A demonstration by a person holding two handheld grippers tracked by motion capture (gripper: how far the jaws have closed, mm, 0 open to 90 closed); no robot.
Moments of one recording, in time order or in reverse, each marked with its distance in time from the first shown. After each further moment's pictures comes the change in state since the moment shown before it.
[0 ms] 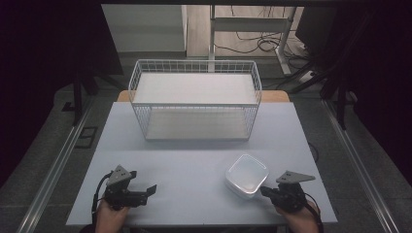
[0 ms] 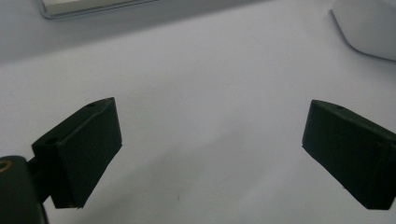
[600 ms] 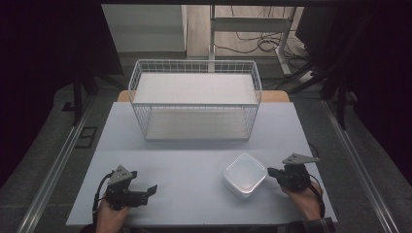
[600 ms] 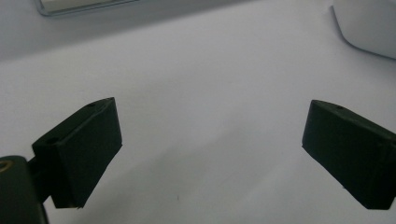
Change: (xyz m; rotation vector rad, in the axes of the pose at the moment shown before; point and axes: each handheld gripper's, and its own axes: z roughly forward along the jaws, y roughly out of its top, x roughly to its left) left arm 0.000 0.000 0.002 0.010 0.002 -0.002; right arm -0.056 0.025 0.013 -0.050 -0.080 -0.008
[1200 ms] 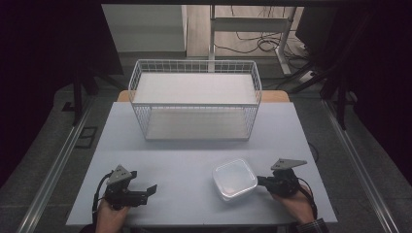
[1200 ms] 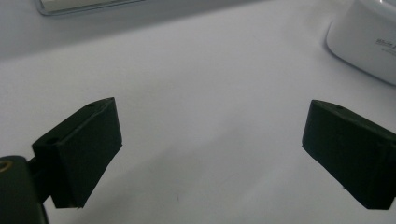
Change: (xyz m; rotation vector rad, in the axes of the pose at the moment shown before) left arm 0.001 0.000 -0.001 -0.006 -0.008 -0.010; right arm 0.032 -0.003 0.008 0.054 0.169 -0.027
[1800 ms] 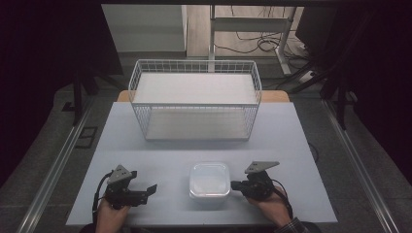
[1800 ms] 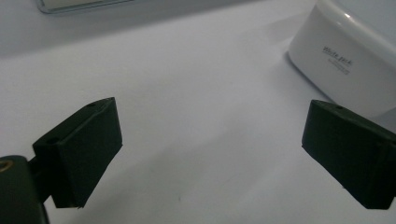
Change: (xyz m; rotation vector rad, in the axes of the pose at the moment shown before) left arm 0.001 0.000 0.002 0.008 -0.002 -0.001; right arm 0.051 0.025 0.041 0.010 0.117 -0.031
